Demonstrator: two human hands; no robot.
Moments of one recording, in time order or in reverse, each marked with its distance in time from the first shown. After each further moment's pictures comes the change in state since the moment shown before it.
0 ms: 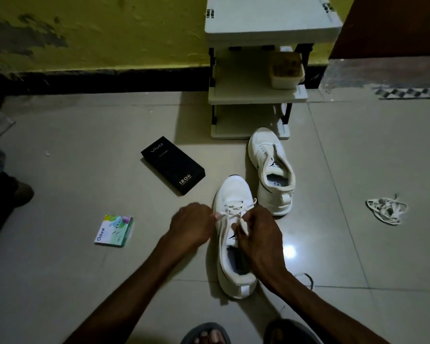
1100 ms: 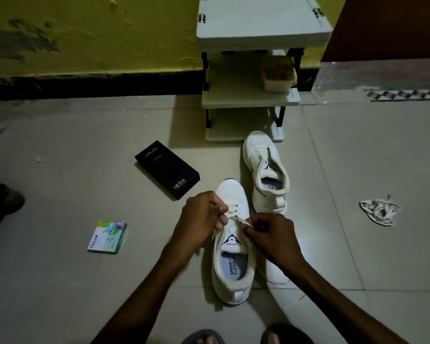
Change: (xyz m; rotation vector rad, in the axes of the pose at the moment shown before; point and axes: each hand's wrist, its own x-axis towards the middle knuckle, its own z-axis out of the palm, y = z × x) left_hand -0.013 0.030 -0.019 -0.735 0.112 0.023; right_hand 0.026 -0.002 -0.046 0.023 -0.249 0.205
